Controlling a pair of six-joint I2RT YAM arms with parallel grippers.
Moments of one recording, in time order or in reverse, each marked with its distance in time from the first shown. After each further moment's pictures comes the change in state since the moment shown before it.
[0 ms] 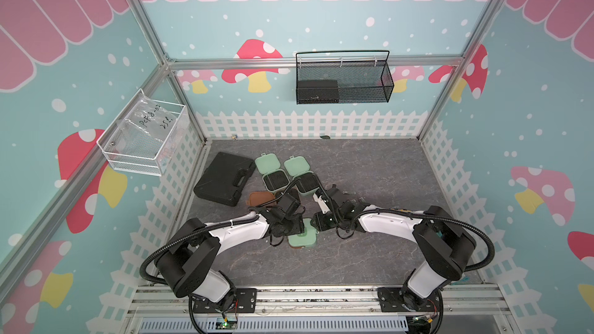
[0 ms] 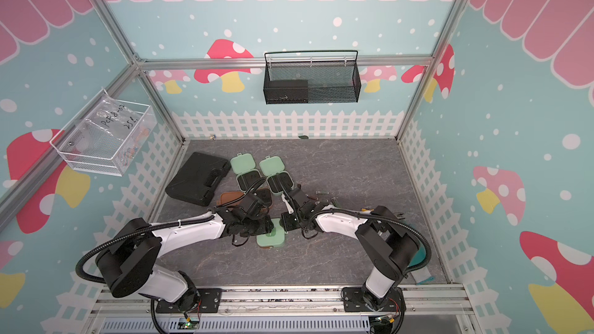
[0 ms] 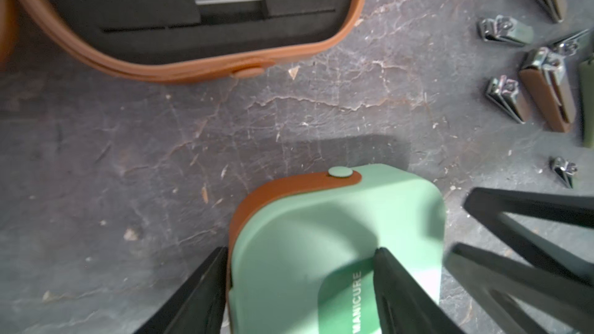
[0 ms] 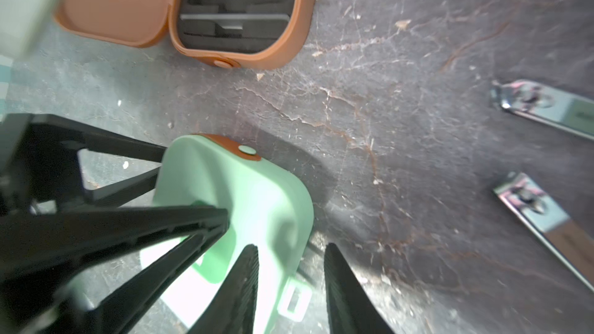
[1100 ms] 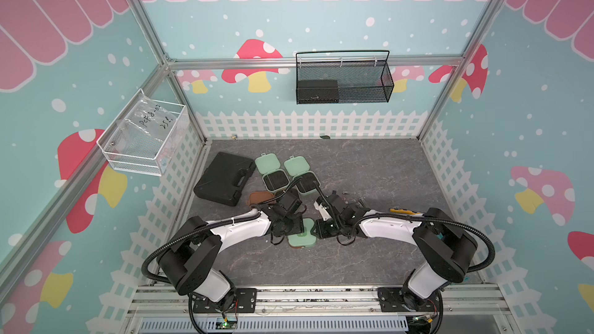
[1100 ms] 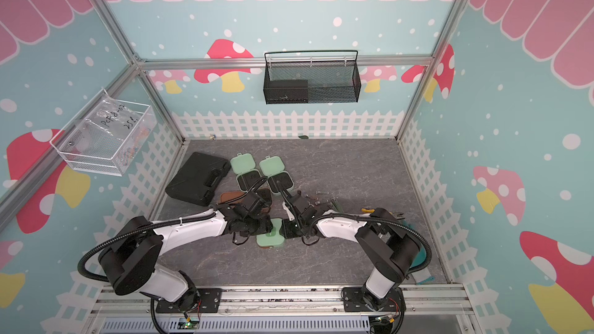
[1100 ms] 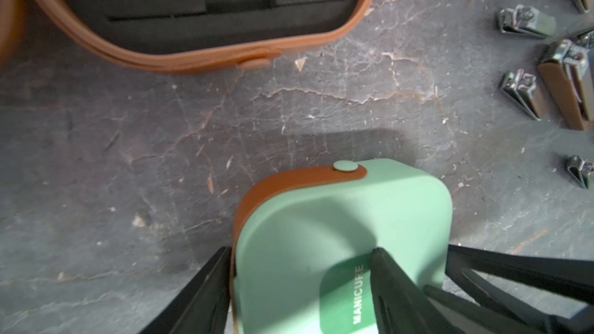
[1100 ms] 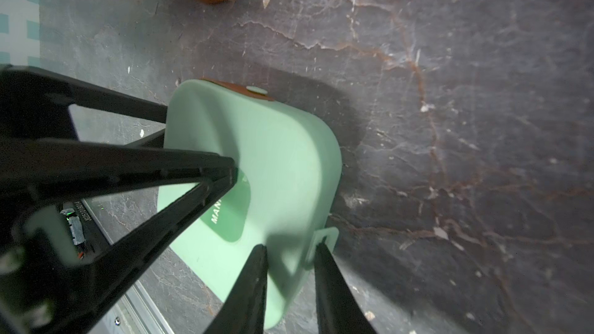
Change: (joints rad) left arm 0.000 0.016 0.034 -0.057 0.003 -0.005; right arm 0.032 0.010 -0.079 0.053 -0.097 0.134
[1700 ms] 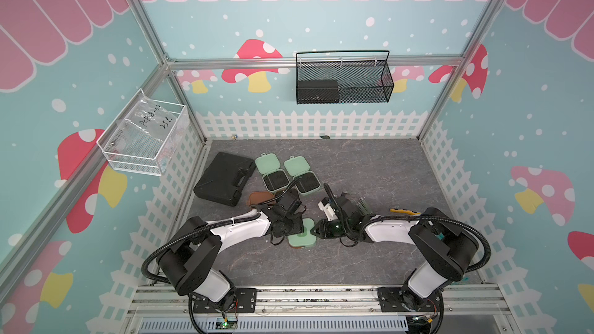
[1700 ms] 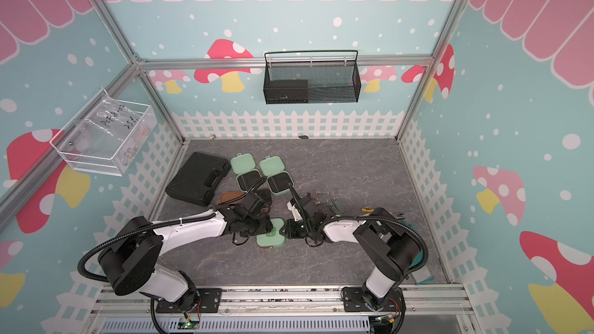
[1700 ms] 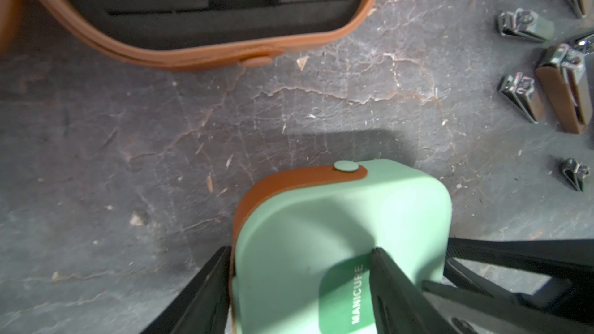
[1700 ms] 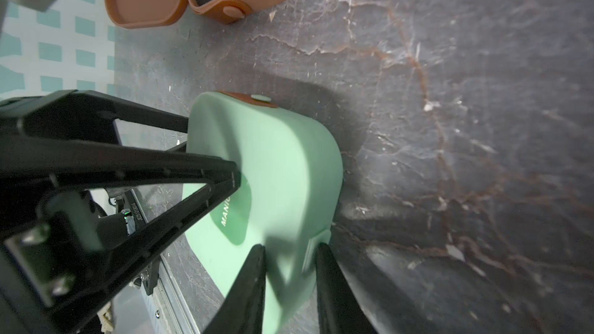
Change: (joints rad) left arm 0.000 -0.004 -0.014 0.020 0.011 -0.023; right arm -0.066 0.011 -0.167 0.328 -0.159 0.100
